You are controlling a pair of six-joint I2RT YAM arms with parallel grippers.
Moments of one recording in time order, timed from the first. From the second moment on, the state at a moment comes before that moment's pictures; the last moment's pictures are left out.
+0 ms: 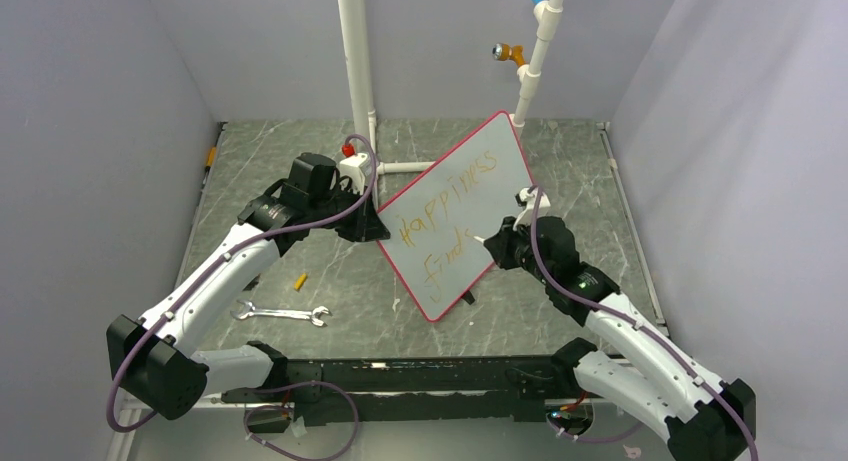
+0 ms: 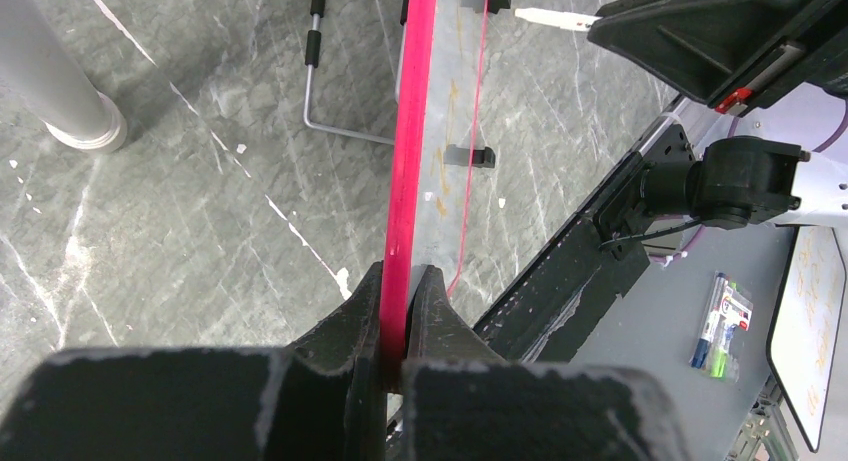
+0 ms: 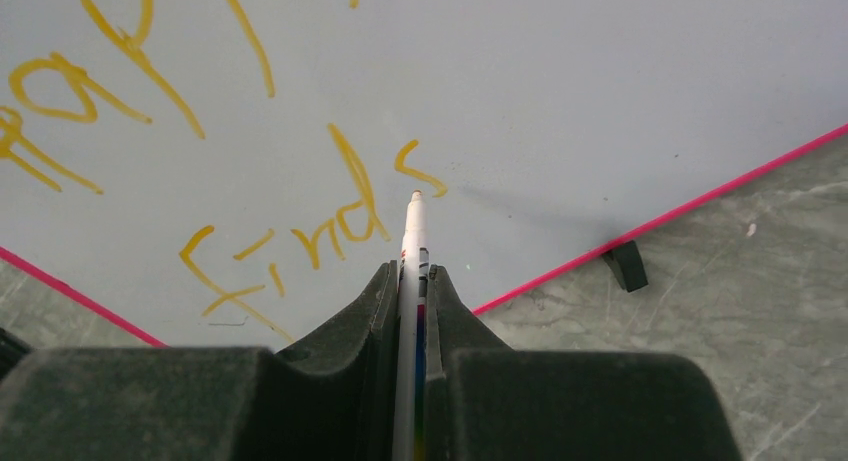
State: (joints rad) left arm -0.50 1.22 1.13 -0.61 0.44 -0.27; right arm 0.56 0.81 0.60 -0.25 0.04 0.36
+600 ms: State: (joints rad) left arm -0.50 1.22 1.13 -0.61 0.44 -0.27; right arm 0.42 0.87 0.65 -0.24 0.10 0.35
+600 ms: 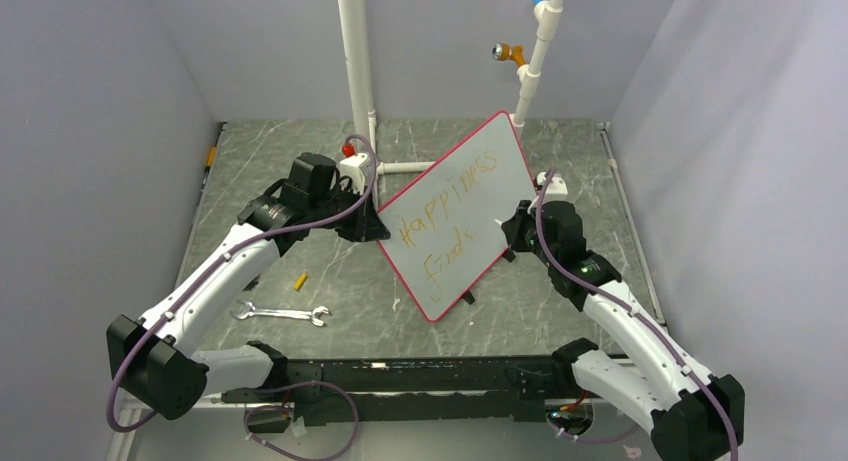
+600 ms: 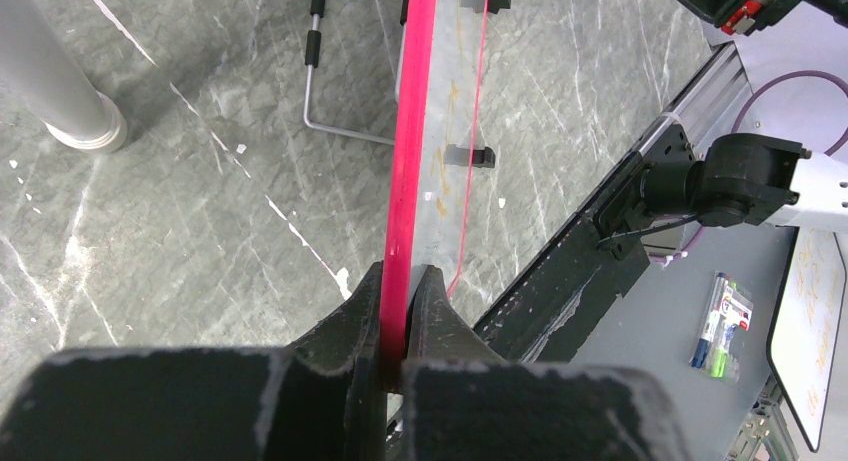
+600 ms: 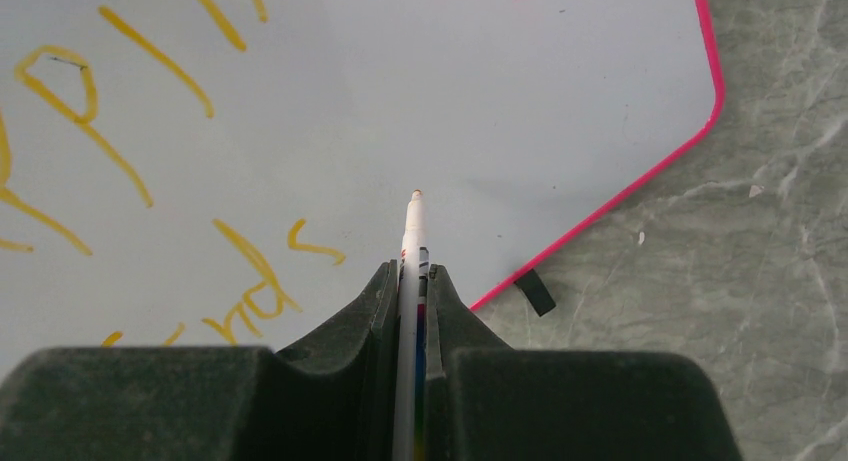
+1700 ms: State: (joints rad) left arm -0.50 1.22 1.13 -0.61 0.44 -0.27; right arm 0.37 1.01 0.67 -0.08 -0.09 0.35
